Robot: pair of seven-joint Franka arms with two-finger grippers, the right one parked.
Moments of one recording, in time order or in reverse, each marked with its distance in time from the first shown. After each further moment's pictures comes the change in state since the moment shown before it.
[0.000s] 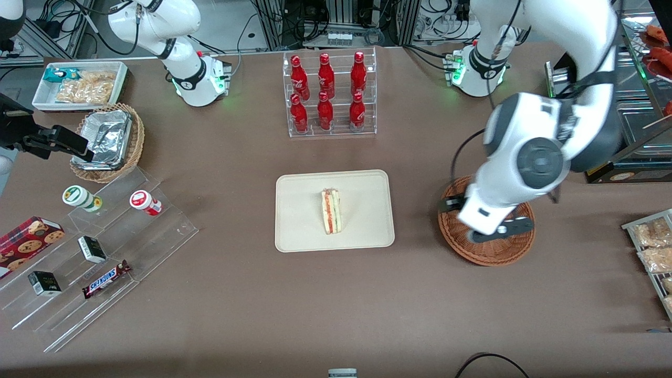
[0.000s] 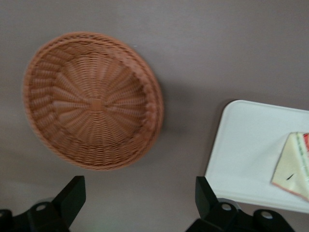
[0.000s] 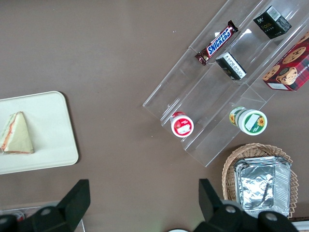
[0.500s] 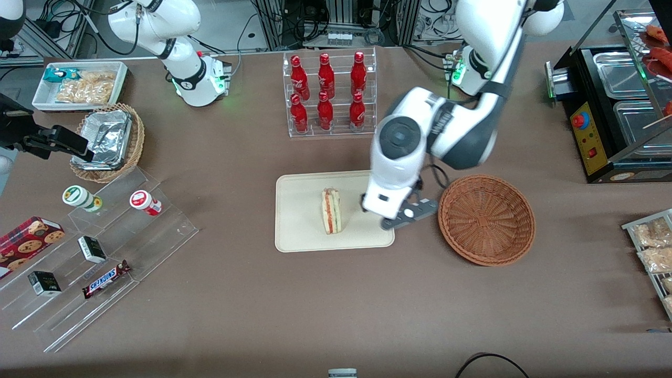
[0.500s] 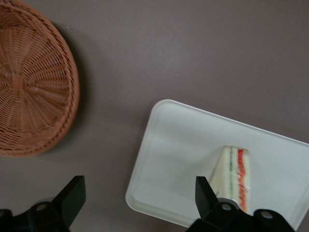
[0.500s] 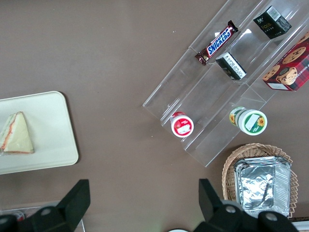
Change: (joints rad) arm -0.248 0.158 -0.005 0.108 0.037 0.148 -0.410
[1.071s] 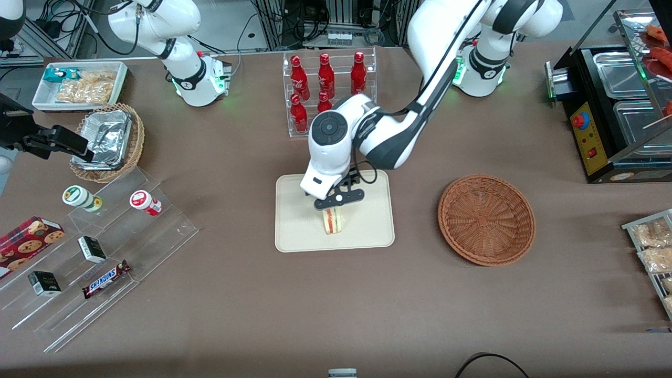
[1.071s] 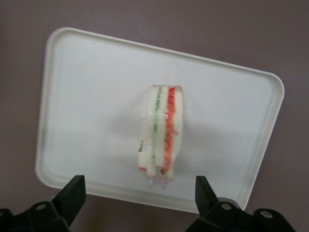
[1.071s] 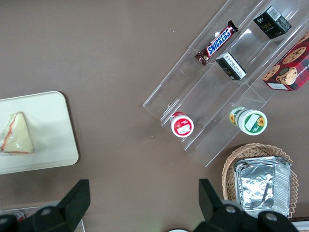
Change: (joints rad) arm -0.155 0.131 -0.111 0.032 0.019 0.173 -0.181
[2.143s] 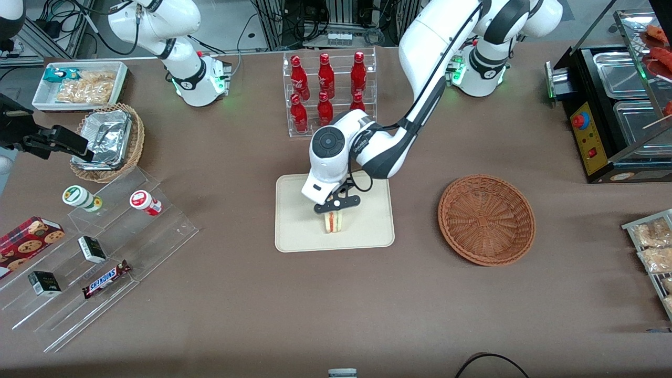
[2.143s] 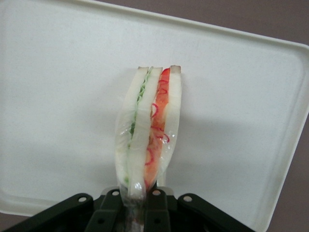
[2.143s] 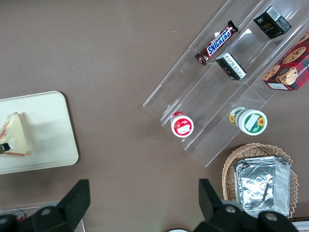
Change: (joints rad) arm -0.009 0.127 -0.042 -0.055 -0.002 0.198 0.006
